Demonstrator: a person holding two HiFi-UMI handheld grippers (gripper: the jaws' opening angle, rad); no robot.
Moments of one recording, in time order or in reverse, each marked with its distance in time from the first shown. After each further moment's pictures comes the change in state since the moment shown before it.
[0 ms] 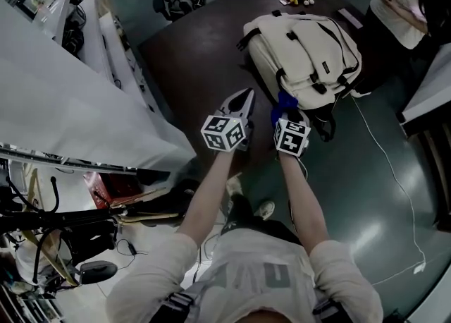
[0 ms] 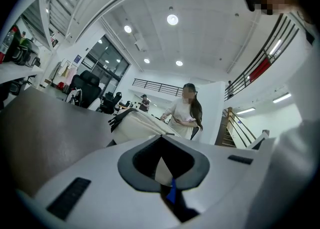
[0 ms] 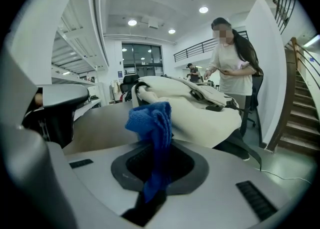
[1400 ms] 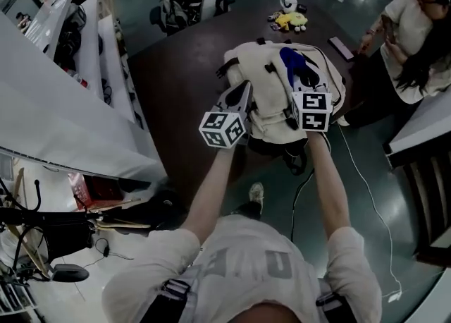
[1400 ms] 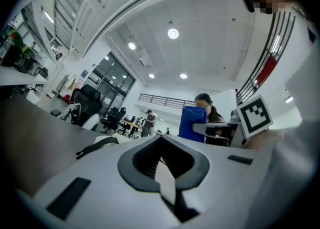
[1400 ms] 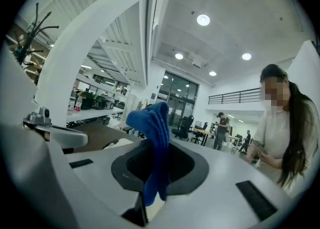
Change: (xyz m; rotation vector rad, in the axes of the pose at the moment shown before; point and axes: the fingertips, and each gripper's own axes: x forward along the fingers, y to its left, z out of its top) left arm 0.118 -0.023 0.078 0.014 -0.180 0.085; right arm 0.028 -0.057 0.275 -0.464 -0.399 0.218
